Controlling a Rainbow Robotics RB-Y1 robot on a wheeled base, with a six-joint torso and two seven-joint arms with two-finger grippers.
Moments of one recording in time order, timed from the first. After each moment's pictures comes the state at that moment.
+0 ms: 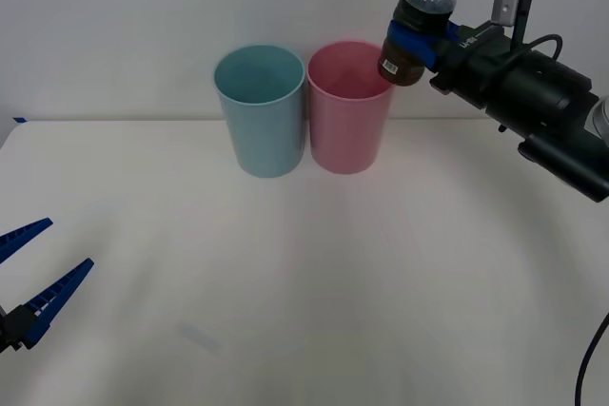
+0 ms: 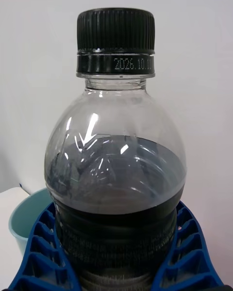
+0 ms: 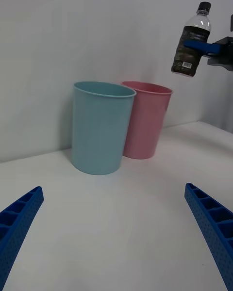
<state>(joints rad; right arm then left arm) -0.54 -0.53 0.07 -1.41 1.14 -0.61 -0.28 0.35 0.40 0.52 -1.66 -0.96 -1.22 0.00</state>
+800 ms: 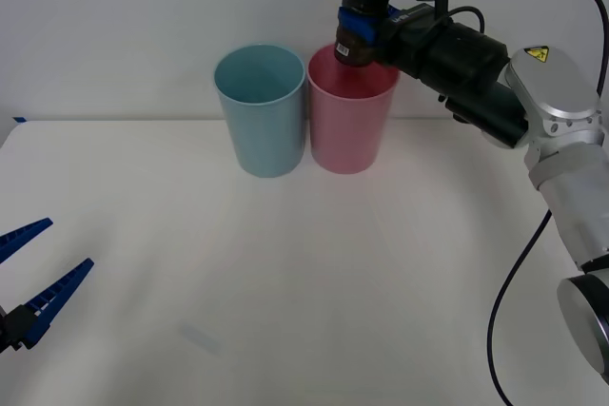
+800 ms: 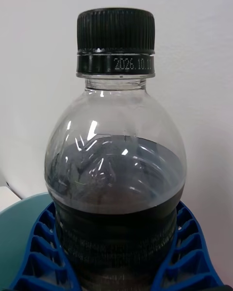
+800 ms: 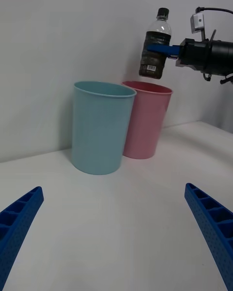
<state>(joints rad) -0.86 -0.36 0.07 -0.97 1.26 -0.61 -0.22 0.35 0.40 0.52 -1.66 -0.96 -1.22 0.00</state>
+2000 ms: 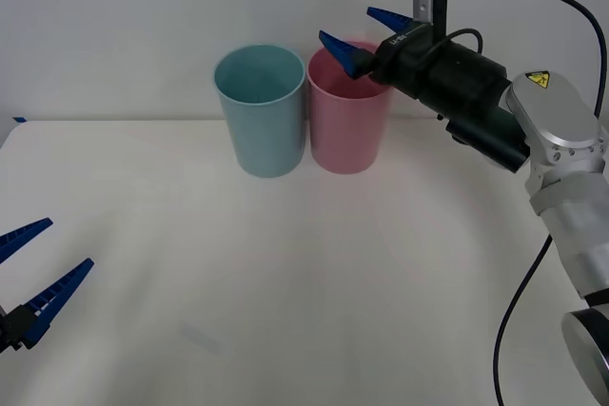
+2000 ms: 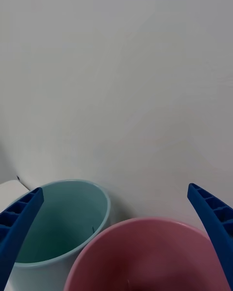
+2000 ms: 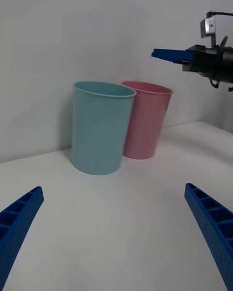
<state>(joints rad) -0.70 -0.36 0.07 -1.17 1.25 -0.62 -0.19 0.35 0.40 0.52 -1.66 -0.96 -1.22 0.00</state>
